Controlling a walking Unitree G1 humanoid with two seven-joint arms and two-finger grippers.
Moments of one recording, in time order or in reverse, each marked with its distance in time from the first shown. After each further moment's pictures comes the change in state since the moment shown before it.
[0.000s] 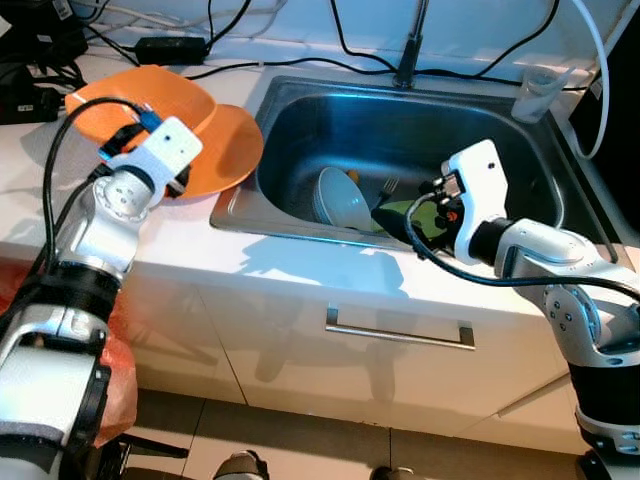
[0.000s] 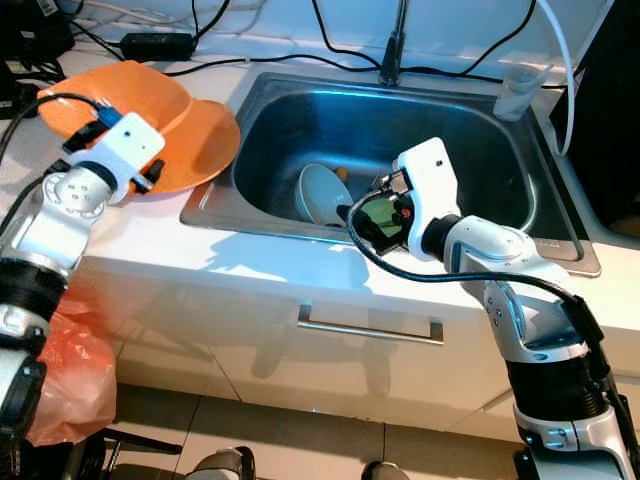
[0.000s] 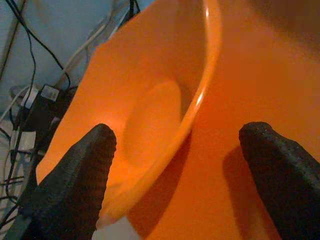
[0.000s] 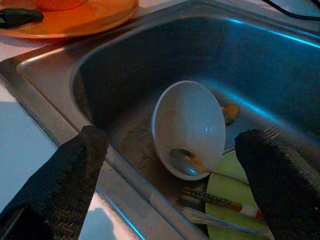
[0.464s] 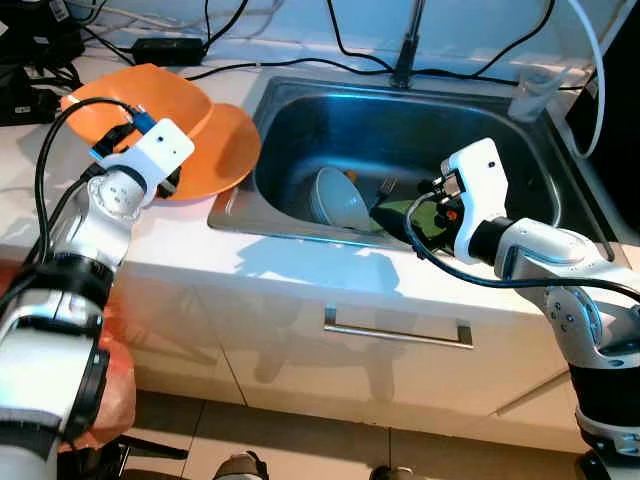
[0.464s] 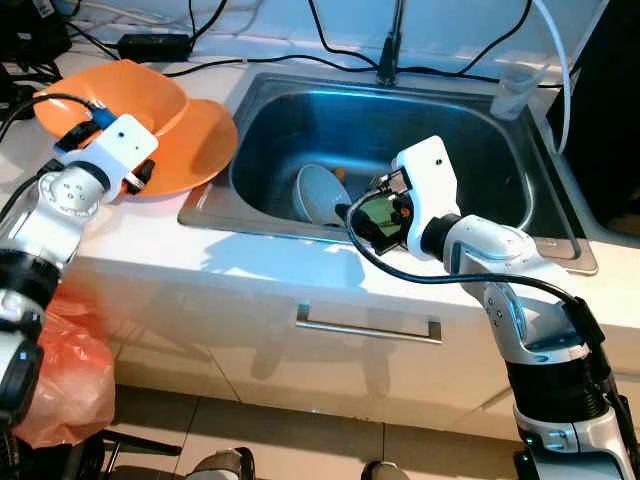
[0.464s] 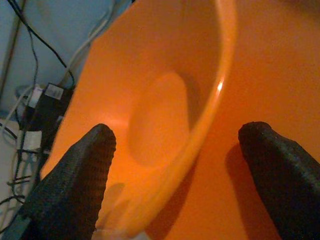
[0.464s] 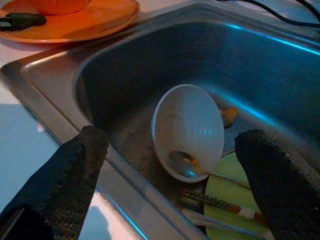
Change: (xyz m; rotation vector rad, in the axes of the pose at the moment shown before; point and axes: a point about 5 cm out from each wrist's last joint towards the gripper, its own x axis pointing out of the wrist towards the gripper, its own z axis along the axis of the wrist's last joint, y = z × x) left arm 0.006 0.004 -0.007 0.037 0.016 0.011; right arm -0.001 0.002 0.003 -0.010 -0.011 0.004
